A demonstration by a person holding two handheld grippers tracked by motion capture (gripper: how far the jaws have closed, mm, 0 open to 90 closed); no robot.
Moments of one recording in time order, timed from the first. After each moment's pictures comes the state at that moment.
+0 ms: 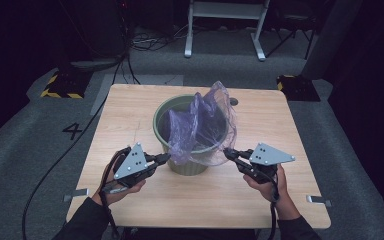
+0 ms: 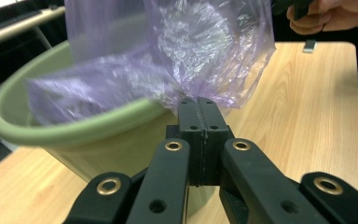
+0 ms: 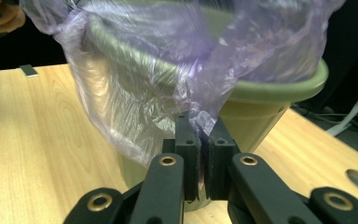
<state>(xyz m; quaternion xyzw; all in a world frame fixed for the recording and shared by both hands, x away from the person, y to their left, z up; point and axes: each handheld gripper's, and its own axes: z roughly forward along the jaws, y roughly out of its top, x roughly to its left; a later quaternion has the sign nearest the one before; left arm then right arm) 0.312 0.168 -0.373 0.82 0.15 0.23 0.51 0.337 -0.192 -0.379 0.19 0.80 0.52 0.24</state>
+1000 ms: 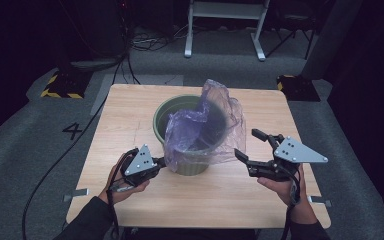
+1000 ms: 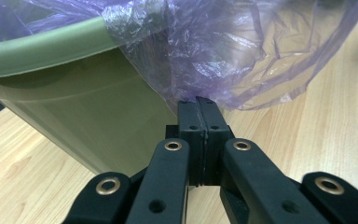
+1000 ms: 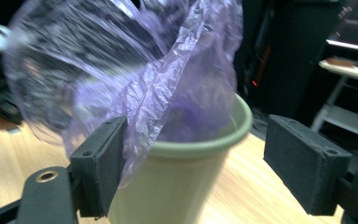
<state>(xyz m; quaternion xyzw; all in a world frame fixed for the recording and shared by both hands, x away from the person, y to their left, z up) 0.328 0.162 -0.402 0.83 0.17 0.21 0.48 0.317 -0.216 -0.327 0.23 0.74 0.57 0.29</state>
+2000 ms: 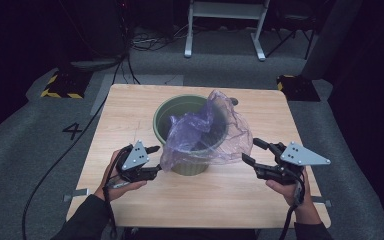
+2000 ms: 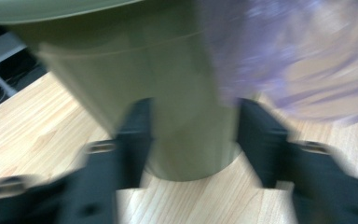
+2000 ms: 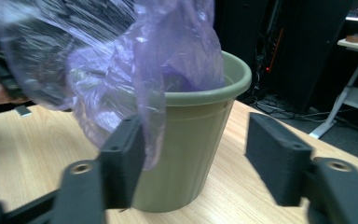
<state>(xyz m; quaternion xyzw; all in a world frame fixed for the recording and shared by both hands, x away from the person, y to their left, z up) 0.338 0.181 -0.409 0.82 0.22 0.22 0.47 0.325 -0.243 -0.360 0.24 0.74 0.57 0.25</state>
